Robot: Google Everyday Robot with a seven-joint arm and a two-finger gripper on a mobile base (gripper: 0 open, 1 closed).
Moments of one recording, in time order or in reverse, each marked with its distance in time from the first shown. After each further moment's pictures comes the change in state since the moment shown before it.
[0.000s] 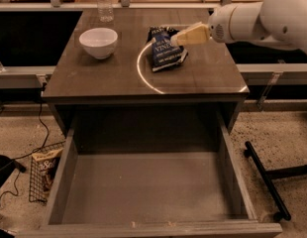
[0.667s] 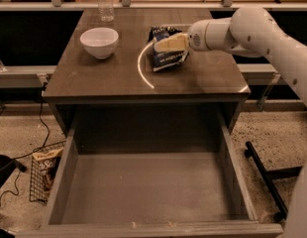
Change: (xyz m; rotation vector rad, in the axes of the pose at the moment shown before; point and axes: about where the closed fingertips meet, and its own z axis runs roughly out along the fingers) arm 0.030 0.012 0.079 -0.093 0.005 0.152
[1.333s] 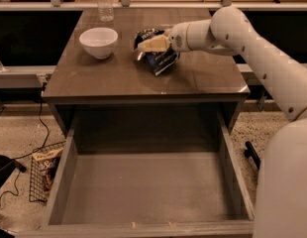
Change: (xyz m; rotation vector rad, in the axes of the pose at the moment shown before) arm -0.003 0.039 0.058 -0.177 -0.012 0.019
